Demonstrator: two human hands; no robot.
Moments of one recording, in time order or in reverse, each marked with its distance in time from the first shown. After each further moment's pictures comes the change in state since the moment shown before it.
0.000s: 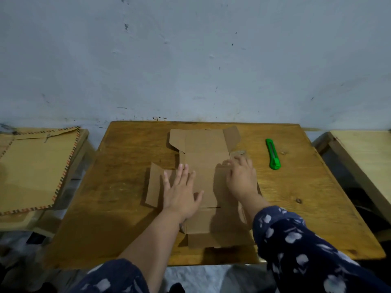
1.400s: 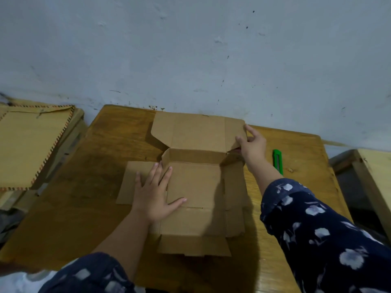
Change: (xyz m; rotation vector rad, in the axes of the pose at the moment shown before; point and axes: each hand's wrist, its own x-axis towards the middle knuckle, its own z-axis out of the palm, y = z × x) left_hand 0.035 -0.021 0.035 -0.095 0.081 -0.151; right_hand 0.146 0.041 -0.005 0.930 -0.047 0.421
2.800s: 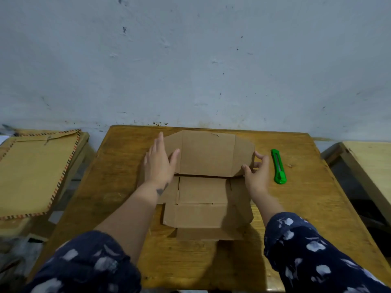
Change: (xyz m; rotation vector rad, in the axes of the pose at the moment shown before) left_hand 0.051 -0.007 -0.088 -0.516 0.330 -0.118; right_hand -0.090 0.031 -0.001 -0.032 0.200 -0.049
